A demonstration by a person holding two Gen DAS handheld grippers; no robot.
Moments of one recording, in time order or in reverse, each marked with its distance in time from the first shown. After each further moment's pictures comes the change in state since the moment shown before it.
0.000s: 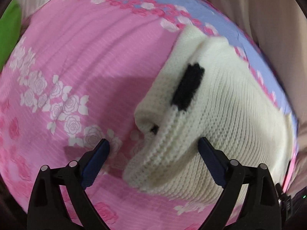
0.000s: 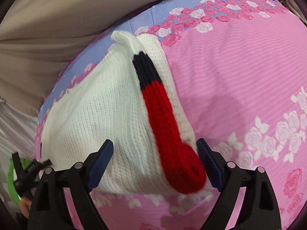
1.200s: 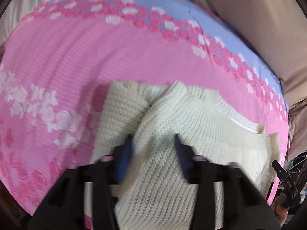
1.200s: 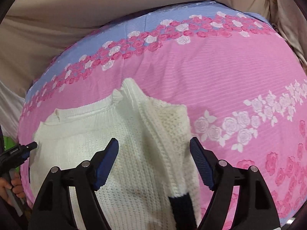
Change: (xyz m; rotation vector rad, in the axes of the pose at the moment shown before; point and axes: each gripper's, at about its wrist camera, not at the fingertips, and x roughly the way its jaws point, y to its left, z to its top) left arm -0.026 -0.039 -0.036 0.259 0.094 -0.099; right arm -0.059 -0.008 -0.013 -0.150 -0.012 -0.161
